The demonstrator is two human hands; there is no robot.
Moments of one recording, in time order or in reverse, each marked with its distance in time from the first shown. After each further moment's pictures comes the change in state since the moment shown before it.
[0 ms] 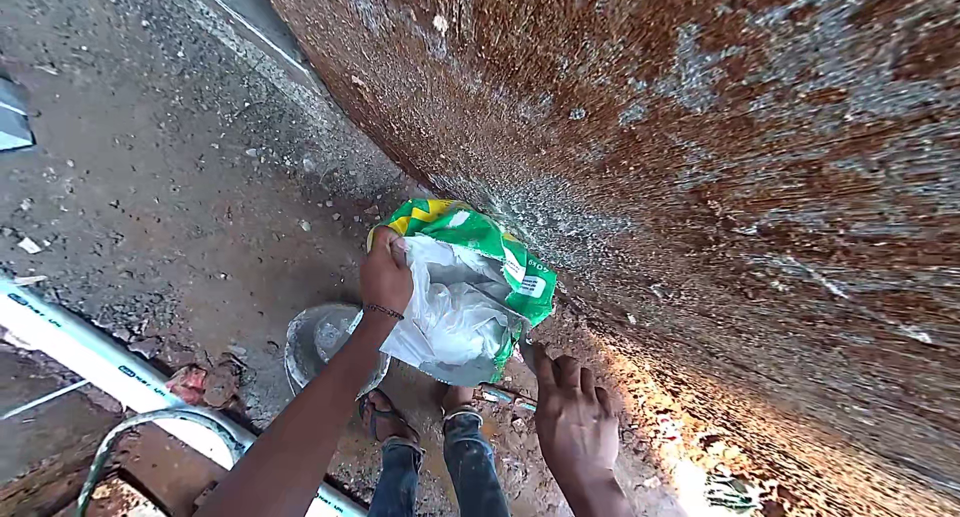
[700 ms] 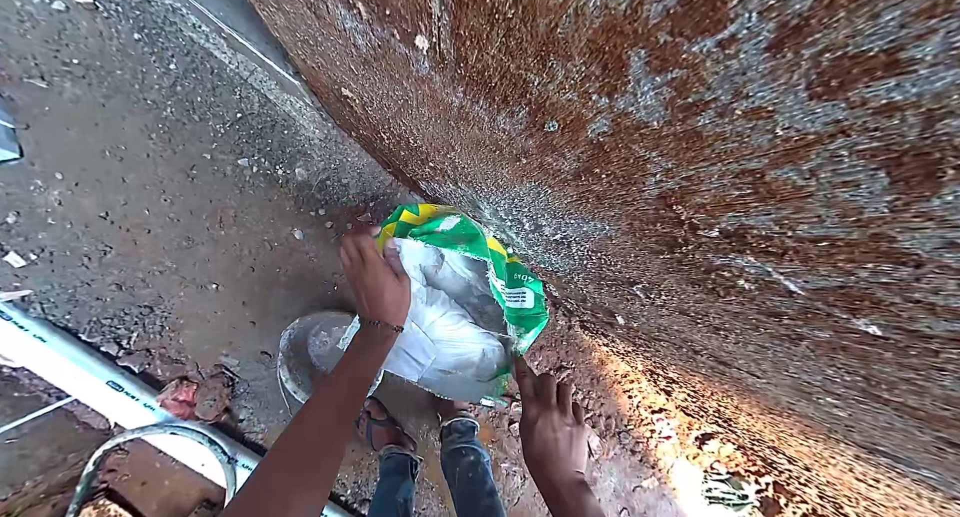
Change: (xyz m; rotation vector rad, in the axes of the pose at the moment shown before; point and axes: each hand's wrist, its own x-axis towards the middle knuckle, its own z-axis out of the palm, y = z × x) left_hand -0.005 -0.007 0.015 0.080 0.321 0.280; right_hand -0.018 -0.005 0.034 0.010 -0.228 0.080
